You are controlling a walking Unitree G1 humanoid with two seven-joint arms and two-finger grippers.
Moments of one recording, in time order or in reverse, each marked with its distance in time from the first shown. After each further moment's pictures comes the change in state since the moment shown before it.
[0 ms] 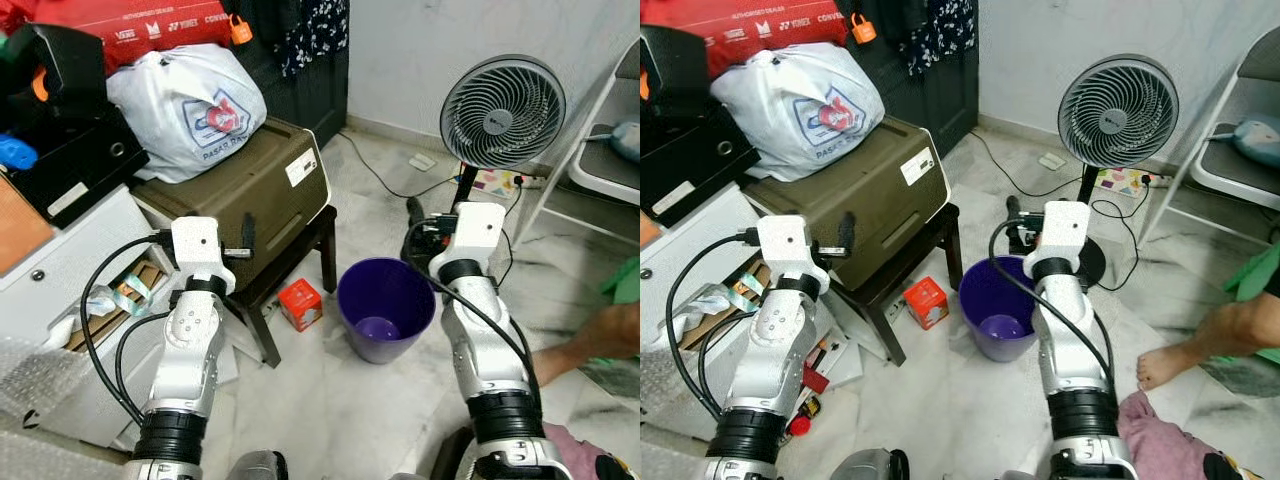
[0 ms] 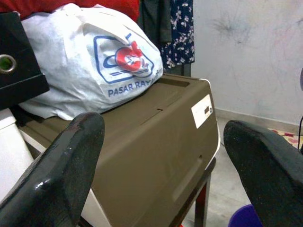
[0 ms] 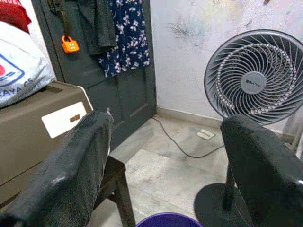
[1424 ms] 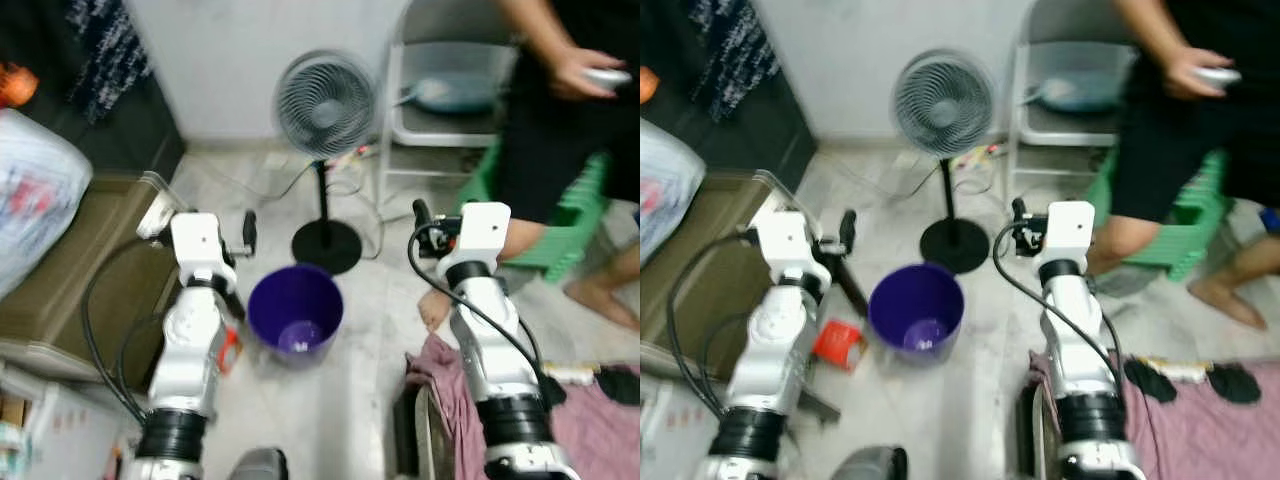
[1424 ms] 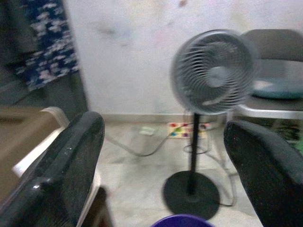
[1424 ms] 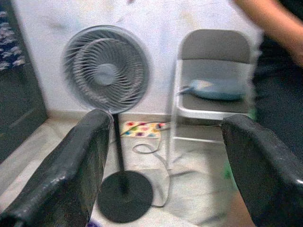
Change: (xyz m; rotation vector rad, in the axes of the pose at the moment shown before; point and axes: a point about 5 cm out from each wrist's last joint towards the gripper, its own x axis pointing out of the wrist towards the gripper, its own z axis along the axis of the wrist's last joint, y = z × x) left arm -0.001 0.006 0.001 0.004 0.001 0.019; right arm -0.002 0.004 0.002 -0.026 0.001 0.017
